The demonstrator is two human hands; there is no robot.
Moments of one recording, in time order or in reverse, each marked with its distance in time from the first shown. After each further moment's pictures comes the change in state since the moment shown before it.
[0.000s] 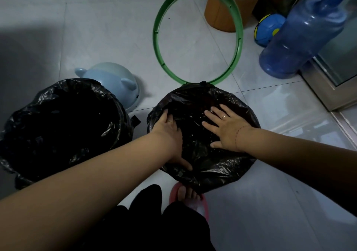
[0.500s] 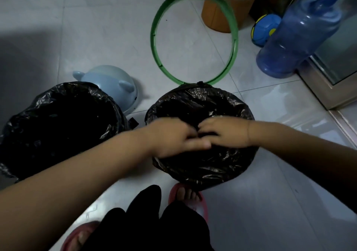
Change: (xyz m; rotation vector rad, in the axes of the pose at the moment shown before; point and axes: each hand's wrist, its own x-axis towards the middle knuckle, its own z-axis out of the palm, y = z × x) left_hand -0.016 -0.018 -0.012 -0.548 0.405 0.333; right_hand -0.025 0.010 -0.037 0.691 0.198 -0.252
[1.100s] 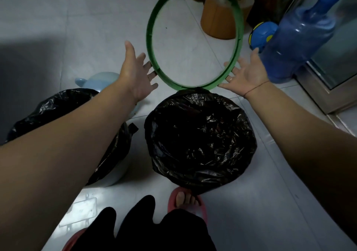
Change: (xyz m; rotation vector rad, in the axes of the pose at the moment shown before) left_hand 0.038 -0.085 -0.074 -1.829 0.674 -0.387; right_hand 0.040 0.088 -0.077 2.051 0.787 0.198
